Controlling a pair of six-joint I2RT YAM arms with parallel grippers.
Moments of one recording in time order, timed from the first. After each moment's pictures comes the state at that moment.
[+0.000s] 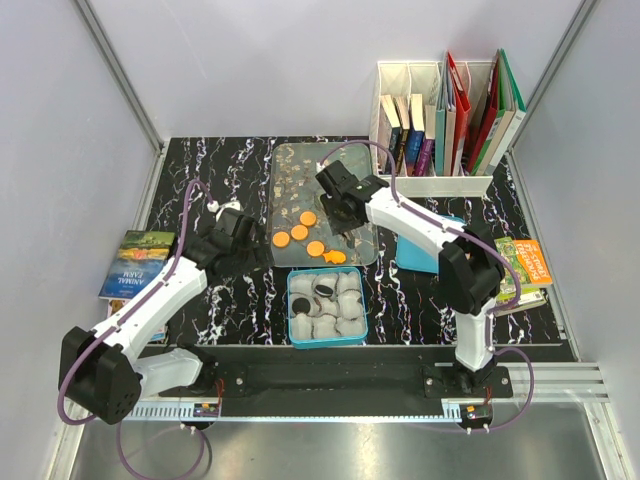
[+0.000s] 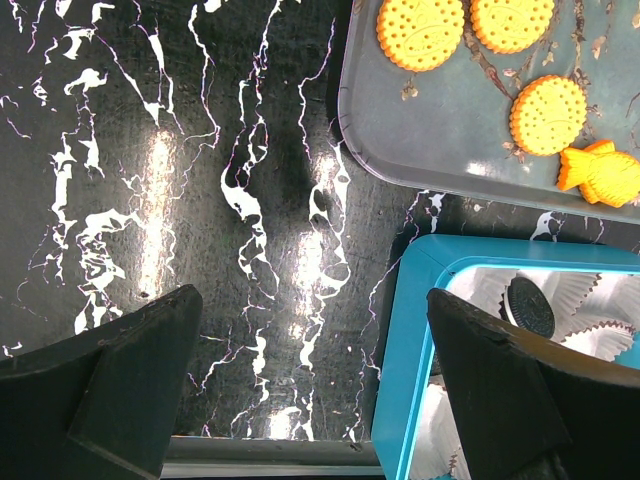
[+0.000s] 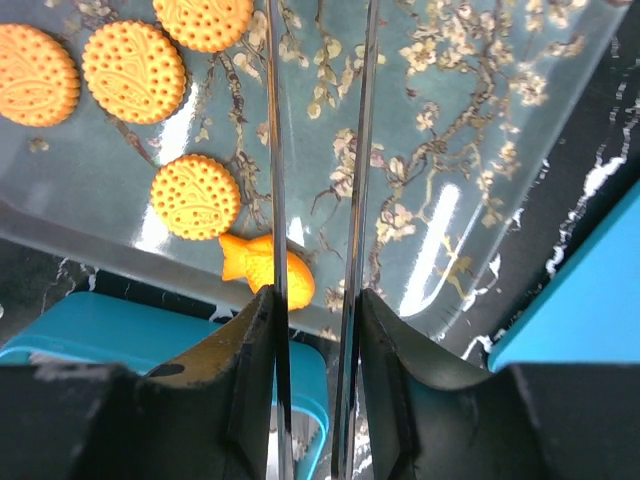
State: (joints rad) left arm -0.47 1.15 0.87 -0.72 -0.21 -0.65; right arm 0.71 1.98 1.68 -0.75 0.20 0.28
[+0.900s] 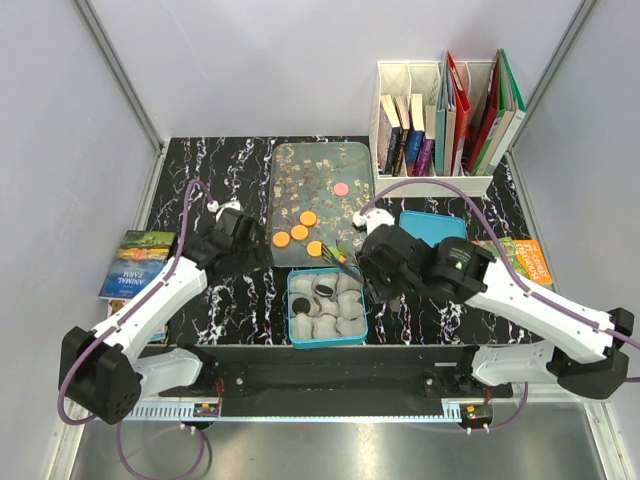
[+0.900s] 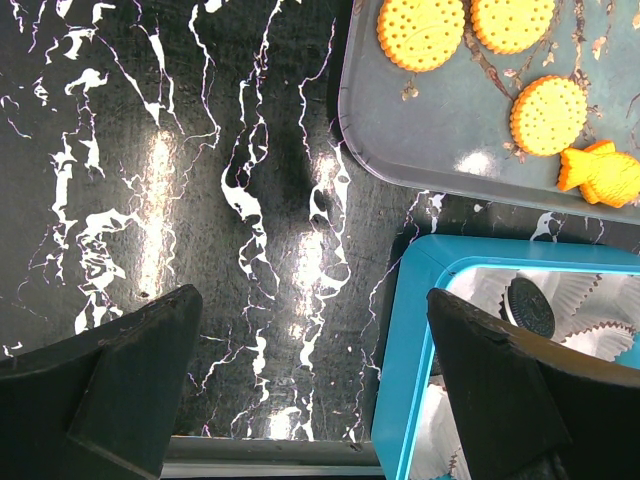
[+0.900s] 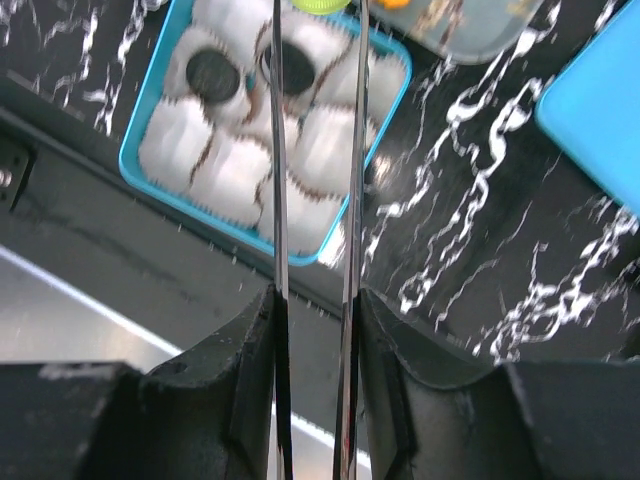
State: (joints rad) left arm -0.47 1.15 0.87 -0.72 -0.21 -0.65; right arm 1.07 1.22 1.38 -1.10 0.26 0.48
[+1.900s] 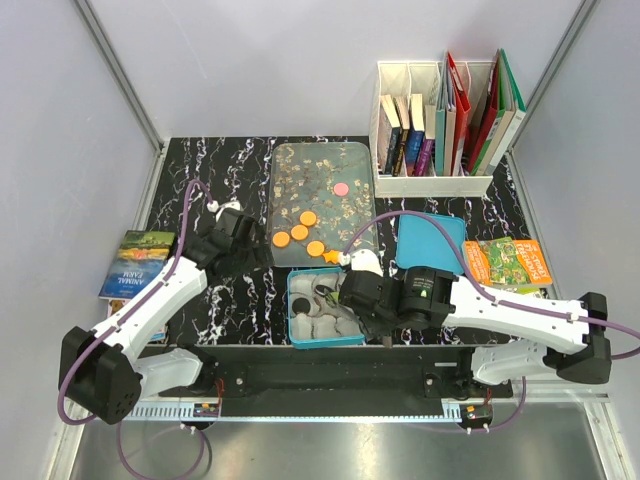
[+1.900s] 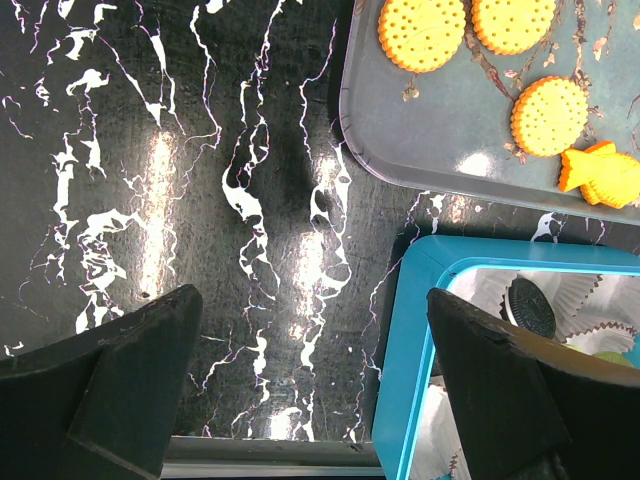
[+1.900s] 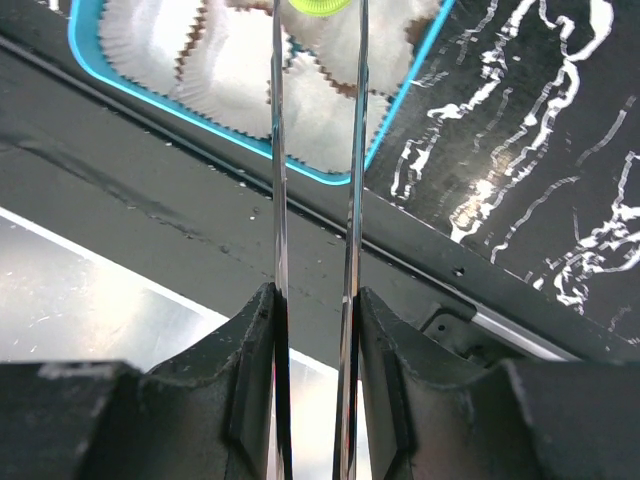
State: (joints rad) left arm -0.47 1.15 0.87 -0.72 -0.22 -0.65; right arm 1.31 1.26 1.24 -1.15 0.28 0.75
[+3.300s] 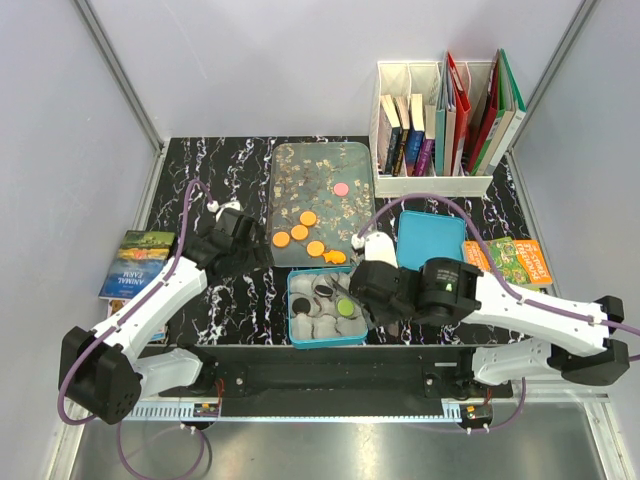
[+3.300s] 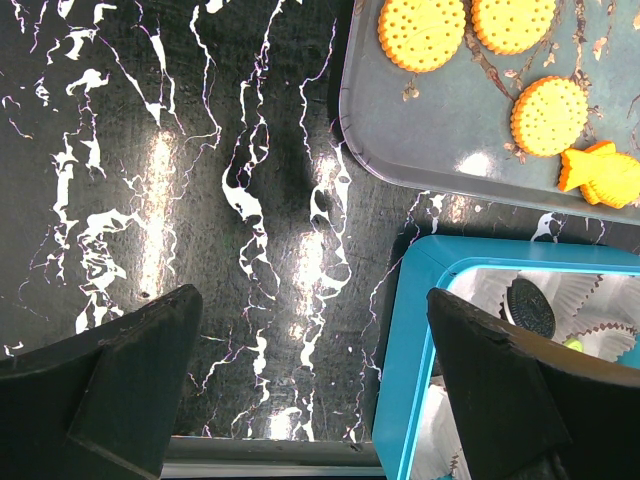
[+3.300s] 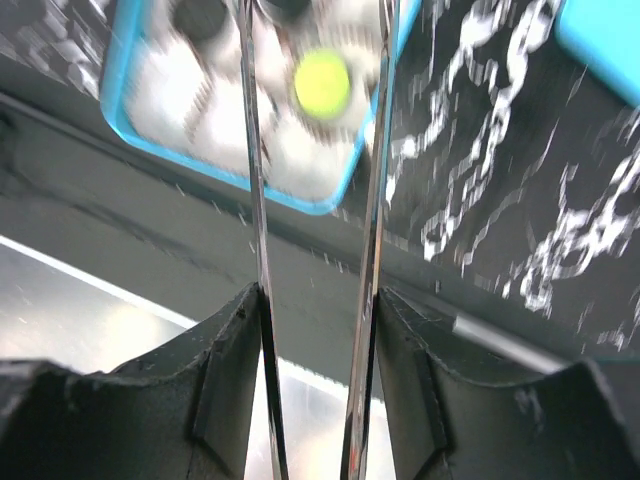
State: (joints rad) left arm -0.47 1.15 0.87 -0.72 -0.22 -0.65; right arm 1.31 1.22 1.33 -1.25 0.37 0.81
